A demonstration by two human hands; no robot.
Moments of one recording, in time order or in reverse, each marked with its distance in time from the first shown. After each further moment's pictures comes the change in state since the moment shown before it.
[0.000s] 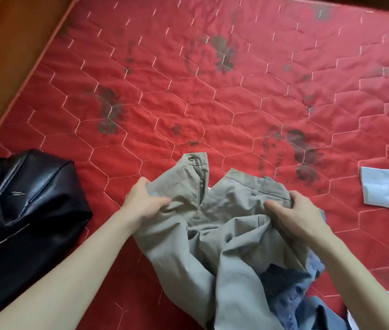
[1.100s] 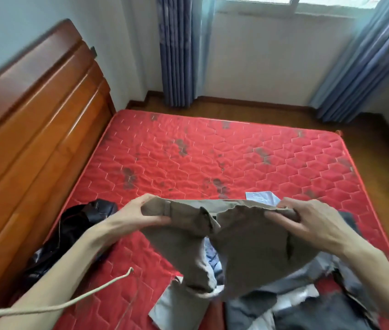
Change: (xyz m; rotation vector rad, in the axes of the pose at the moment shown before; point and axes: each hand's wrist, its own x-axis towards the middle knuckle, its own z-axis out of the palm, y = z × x) left_hand -0.514 0.099 -0.260 -0.063 -0.386 0.634; right_hand -0.487 -0.043 -0.409 -0.444 0.211 -0.575
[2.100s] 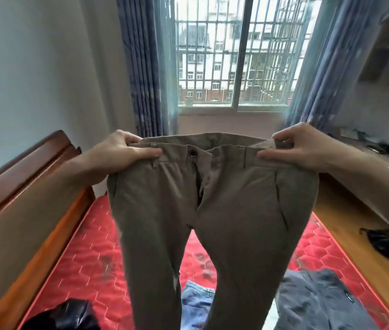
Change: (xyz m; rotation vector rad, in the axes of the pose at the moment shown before) left_hand -0.043 0.304 -0.086 0.068 0.286 0.413; right_hand 0.021 -0.048 -0.270 0.183 0.360 -0.235
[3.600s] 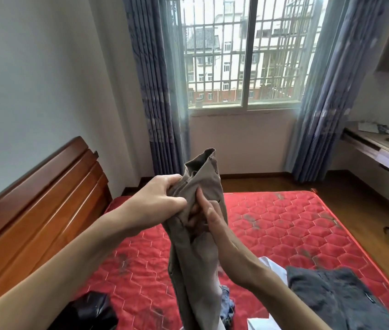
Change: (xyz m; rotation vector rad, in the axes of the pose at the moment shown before) left_hand -0.082 -0.009 0.086 -0.018 -0.200 0.095; right_hand -0.080 -0.052 0.227 0.910 -0.089 -0.024
